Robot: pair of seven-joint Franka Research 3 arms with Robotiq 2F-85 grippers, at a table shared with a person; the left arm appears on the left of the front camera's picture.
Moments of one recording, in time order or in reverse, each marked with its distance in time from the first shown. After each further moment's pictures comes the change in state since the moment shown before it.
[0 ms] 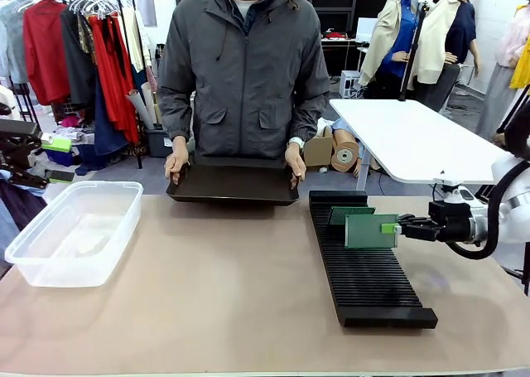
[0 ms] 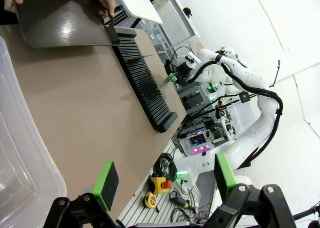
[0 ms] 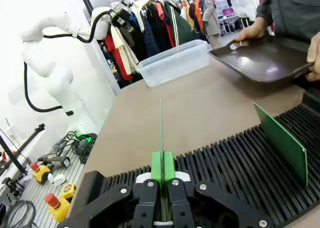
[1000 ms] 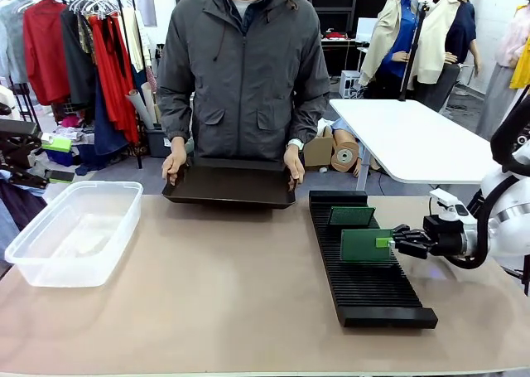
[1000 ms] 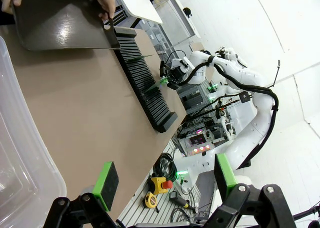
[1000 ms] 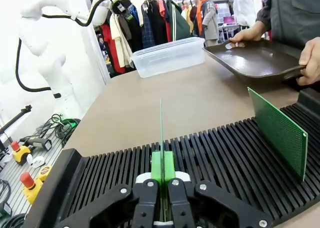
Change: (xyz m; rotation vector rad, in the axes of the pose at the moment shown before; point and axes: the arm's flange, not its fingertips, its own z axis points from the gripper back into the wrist) left arm 0.000 0.000 0.000 0.000 0.000 0.000; right arm -0.034 -0.015 -0.006 -0.015 -0.004 0.128
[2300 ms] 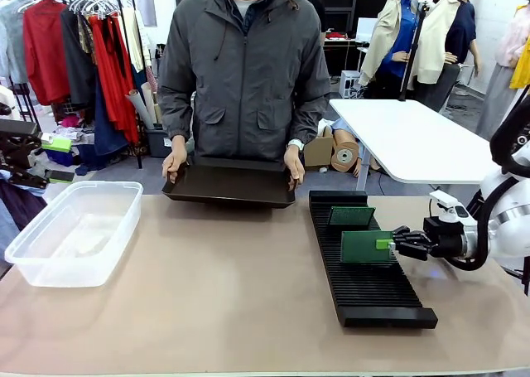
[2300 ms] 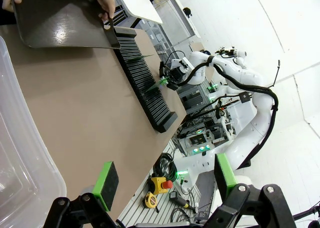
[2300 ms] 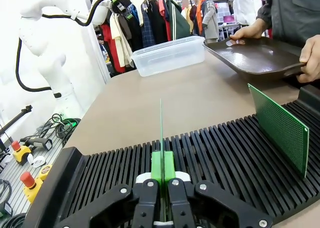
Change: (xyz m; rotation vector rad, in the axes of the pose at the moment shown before) left arm 0.000 0.000 0.000 0.000 0.000 0.000; right arm -0.004 0.000 0.000 0.001 0.001 -0.007
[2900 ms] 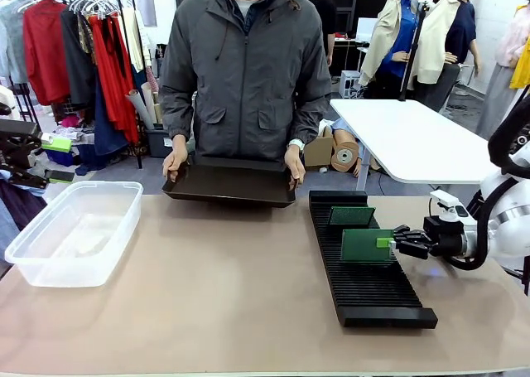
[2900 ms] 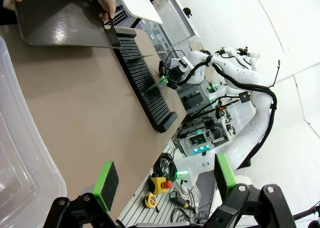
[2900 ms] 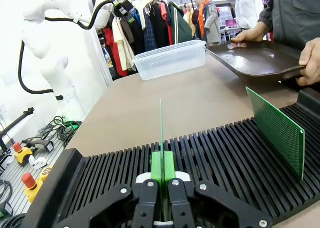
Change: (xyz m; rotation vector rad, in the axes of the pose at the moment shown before) left arm 0.000 0.000 0.000 0.000 0.000 0.000; right arm 0.000 -0.005 0.003 0.011 -0.020 0.003
